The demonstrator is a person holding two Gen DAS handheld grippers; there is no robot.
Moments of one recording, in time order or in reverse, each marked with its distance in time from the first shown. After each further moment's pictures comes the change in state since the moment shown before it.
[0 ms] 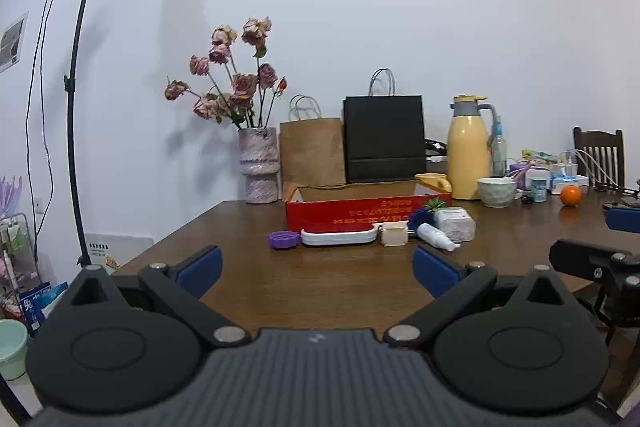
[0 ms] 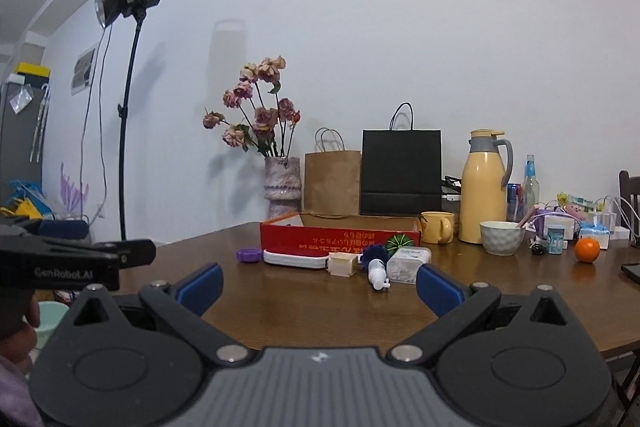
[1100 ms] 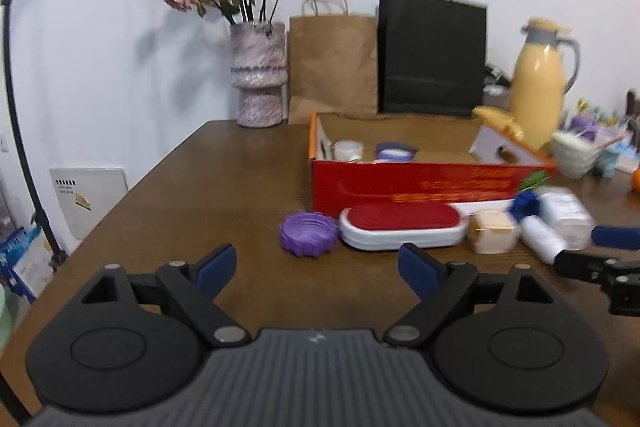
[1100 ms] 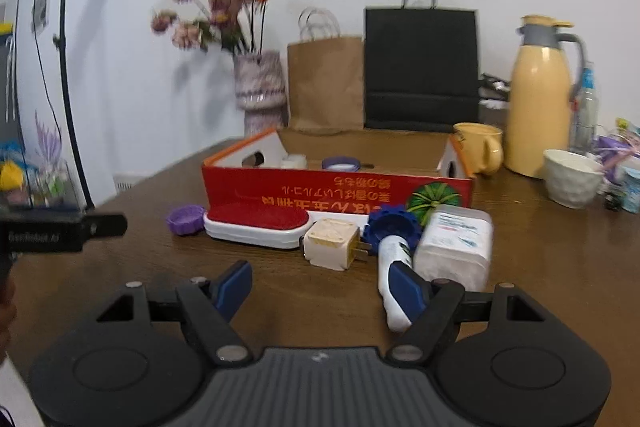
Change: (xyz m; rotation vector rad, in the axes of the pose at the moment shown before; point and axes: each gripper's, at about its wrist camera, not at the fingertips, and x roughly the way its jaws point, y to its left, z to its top) left arm 0.277 0.063 0.038 -0.034 0.356 -0.021; right arm 0.292 -0.038 0.027 0.052 0.371 0.051
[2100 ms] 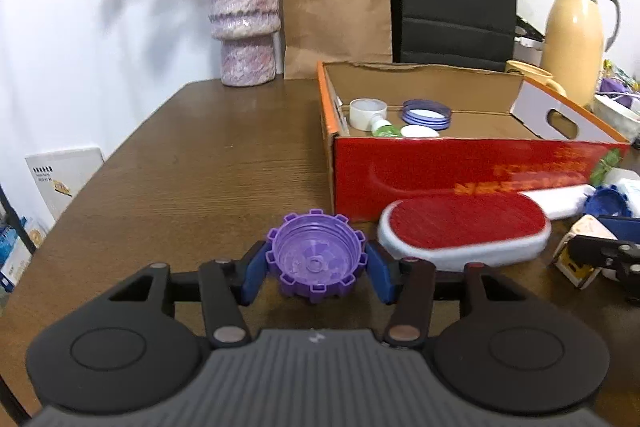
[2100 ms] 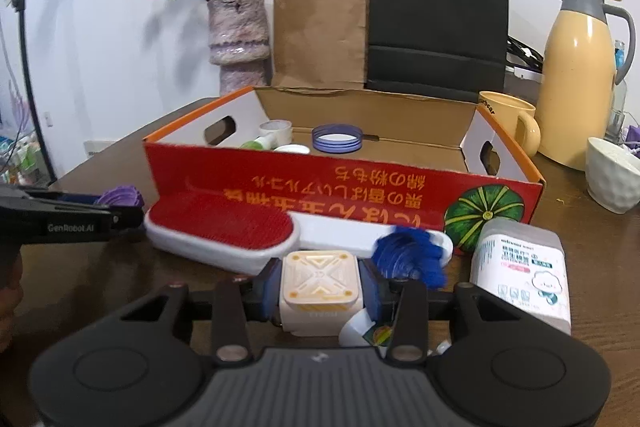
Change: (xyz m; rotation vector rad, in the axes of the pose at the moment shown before) left arm 0.101 0.012 0.017 0.036 0.116 -0.023; right arm 0.091 0.005 0.019 -0.015 0.108 -0.036
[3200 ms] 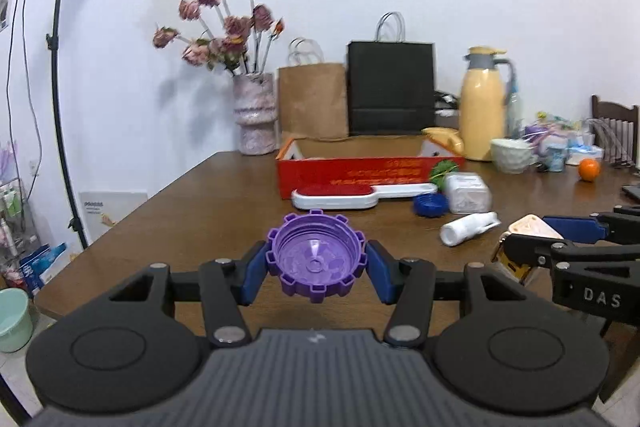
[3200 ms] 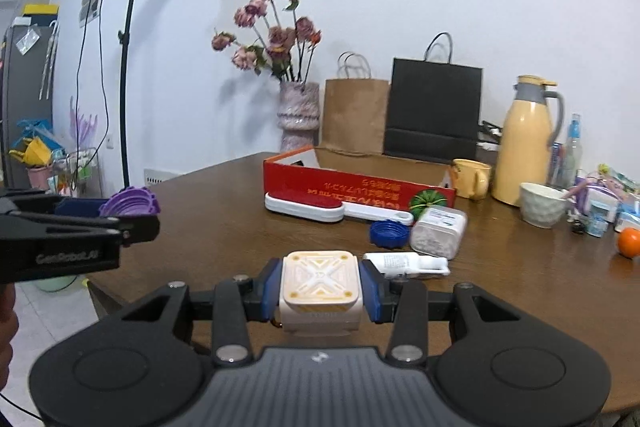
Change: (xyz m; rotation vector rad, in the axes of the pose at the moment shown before) left arm -0.279 -0.108 -0.141 -0.014 -0.292 0.045; right arm -0.261 0.022 -0.131 -0.084 -0.259 0.037
